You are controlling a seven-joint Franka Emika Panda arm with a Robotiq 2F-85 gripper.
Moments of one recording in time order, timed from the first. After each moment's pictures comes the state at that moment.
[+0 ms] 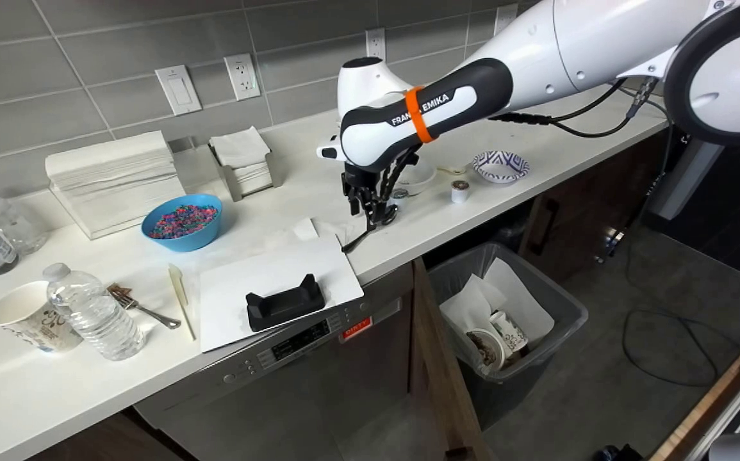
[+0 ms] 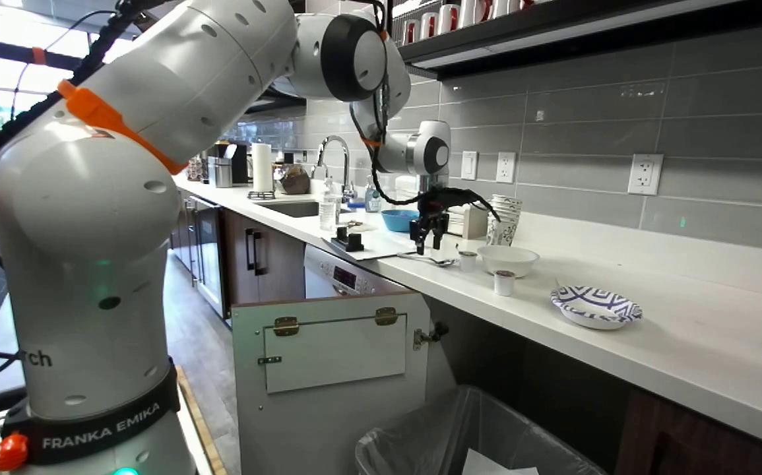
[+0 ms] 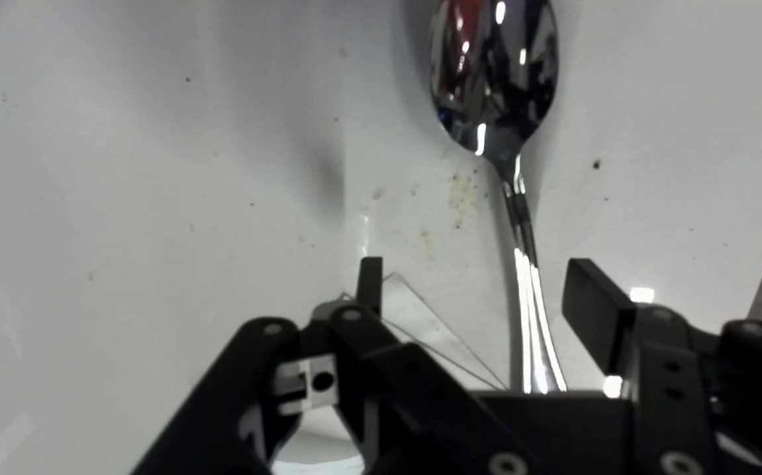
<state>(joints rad) 0.17 0.75 0.19 -1.36 -0.15 2.18 -1.26</state>
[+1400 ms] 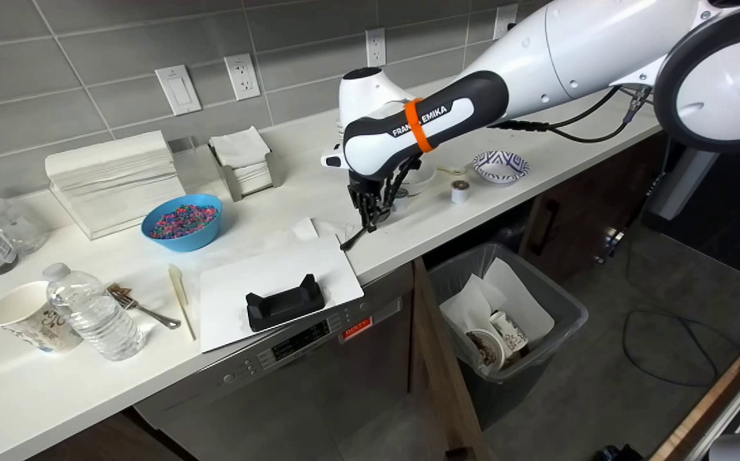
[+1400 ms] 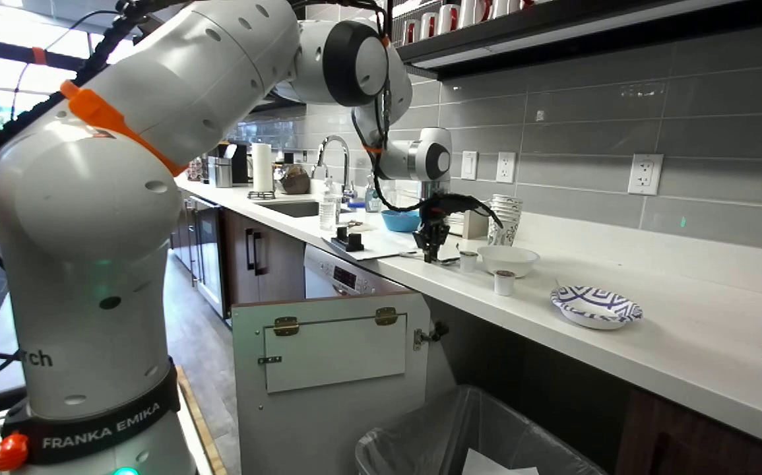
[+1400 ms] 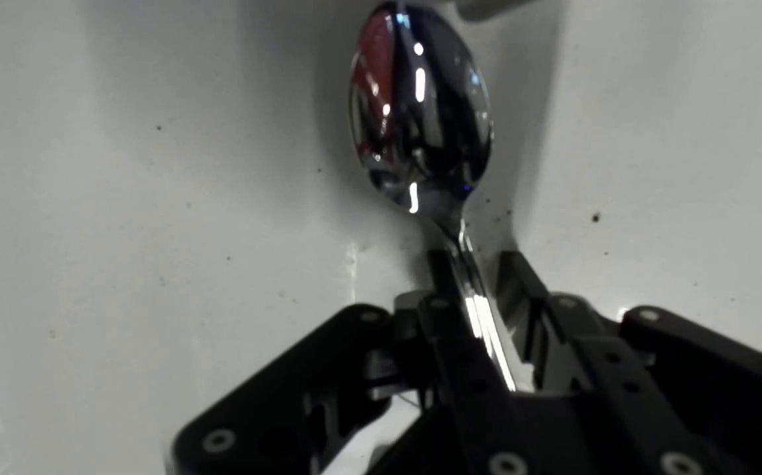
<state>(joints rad) 0.17 0.77 0.18 -1.36 -0.18 2.17 -1.26</state>
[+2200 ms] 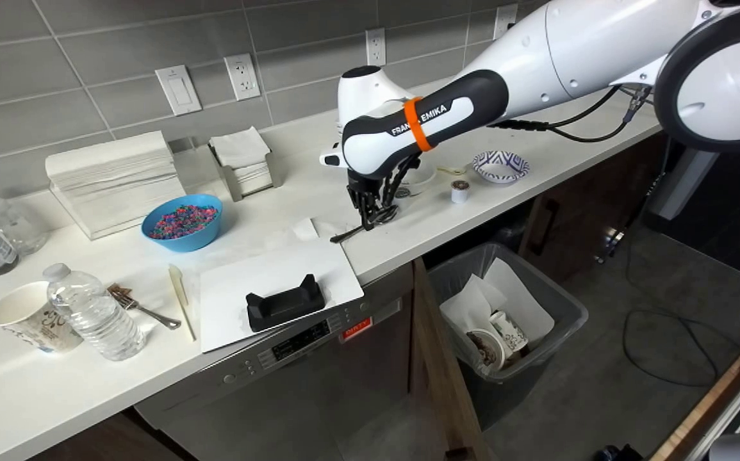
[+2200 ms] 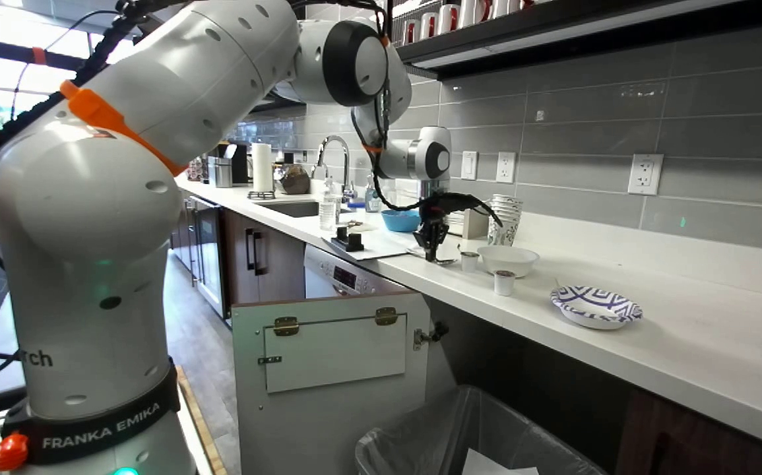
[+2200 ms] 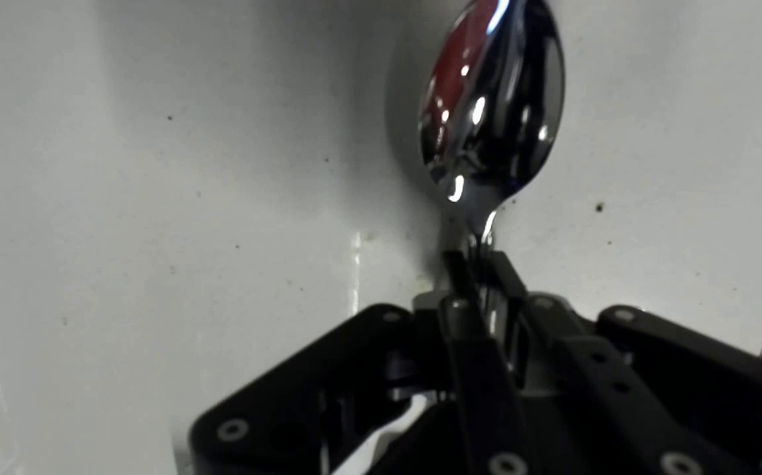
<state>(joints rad) 0.17 0.77 0.18 -1.35 -0.18 2.17 -1.26</state>
